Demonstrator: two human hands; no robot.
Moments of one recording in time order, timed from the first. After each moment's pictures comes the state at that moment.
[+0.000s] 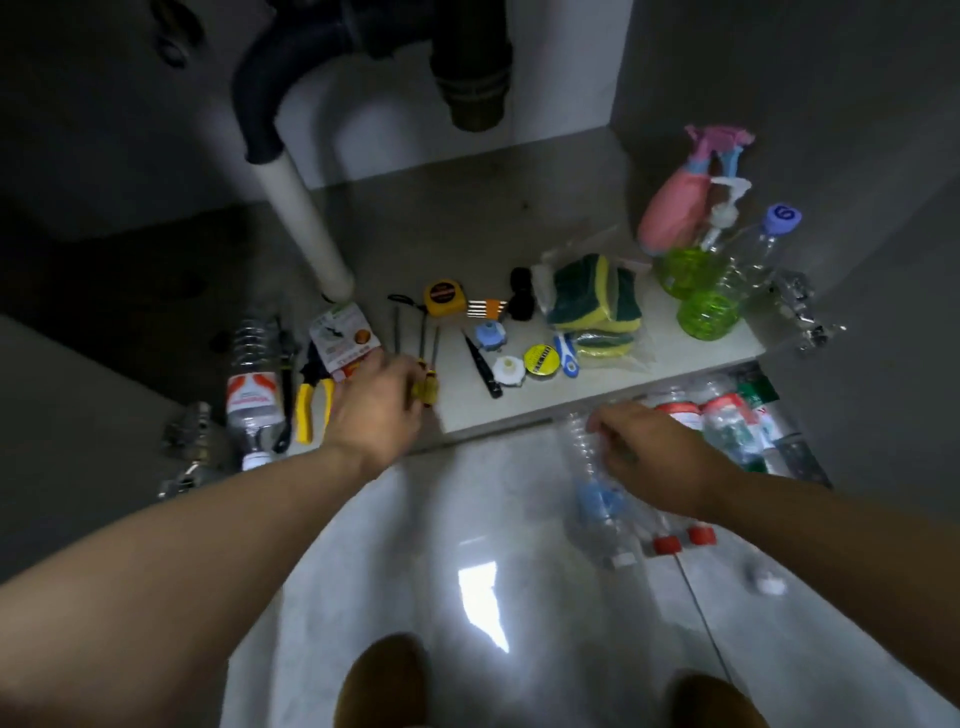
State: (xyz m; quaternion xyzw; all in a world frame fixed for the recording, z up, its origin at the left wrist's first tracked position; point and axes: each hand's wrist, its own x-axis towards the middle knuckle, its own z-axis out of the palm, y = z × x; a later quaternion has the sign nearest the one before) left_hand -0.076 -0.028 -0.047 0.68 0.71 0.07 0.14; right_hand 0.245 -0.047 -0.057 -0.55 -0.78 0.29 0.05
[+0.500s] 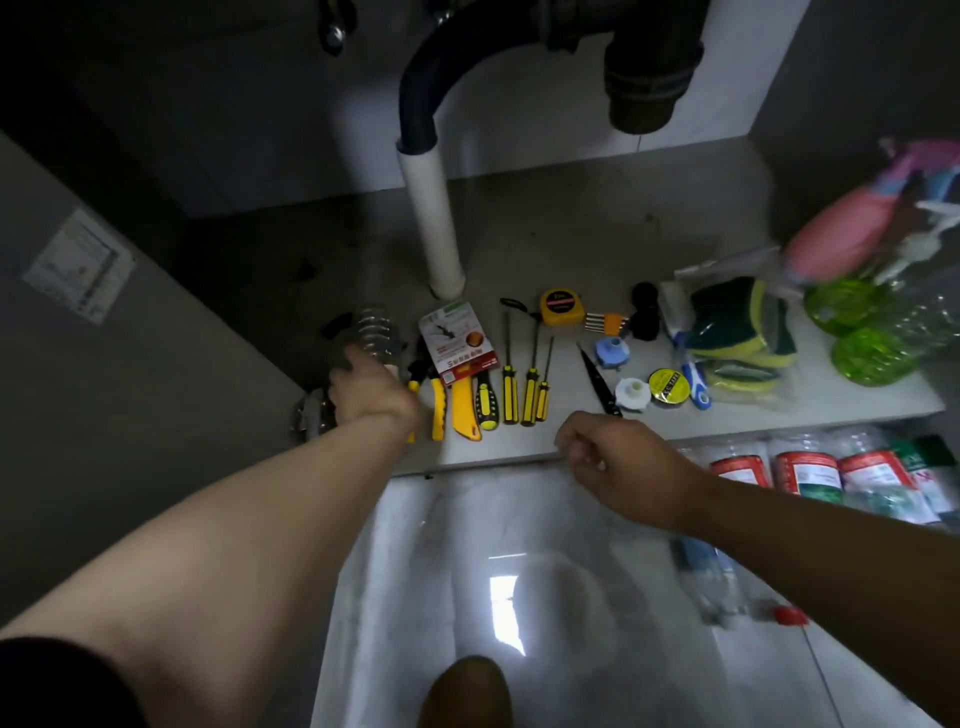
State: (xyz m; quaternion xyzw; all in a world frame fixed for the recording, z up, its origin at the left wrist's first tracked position) left_hand -0.188 -0.002 -0.072 0.32 0.91 0.19 0.16; right_hand 0.091 -0.021 -0.061 -0.45 -0.80 0.38 0.07
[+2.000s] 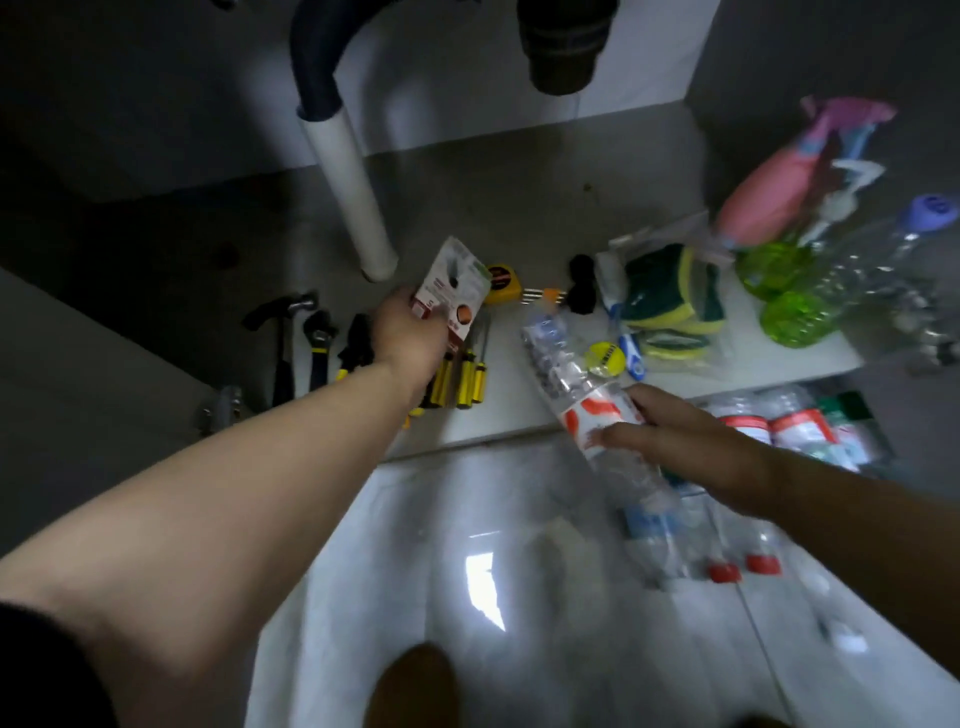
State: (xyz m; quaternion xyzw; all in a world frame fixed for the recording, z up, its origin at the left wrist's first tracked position) left_hand -0.089 0.053 -0.072 0.38 0.76 0.42 0.32; right_hand 0.190 -0.013 -0.070 -0.59 -0.54 0.58 0.14
